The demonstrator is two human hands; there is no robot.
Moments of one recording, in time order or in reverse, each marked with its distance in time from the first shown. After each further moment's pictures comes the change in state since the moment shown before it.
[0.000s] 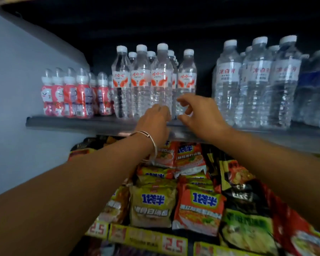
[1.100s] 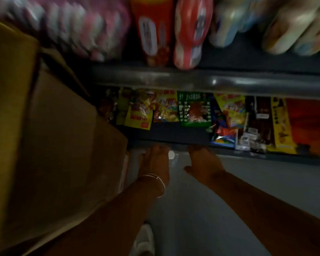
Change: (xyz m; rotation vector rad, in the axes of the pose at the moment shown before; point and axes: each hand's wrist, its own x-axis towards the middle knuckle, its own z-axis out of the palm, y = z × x) left_hand -0.588 -0.031 0.600 0.077 -1.187 -0.430; right_hand -0.728 0.170 0.468 0.028 -1.282 0.635
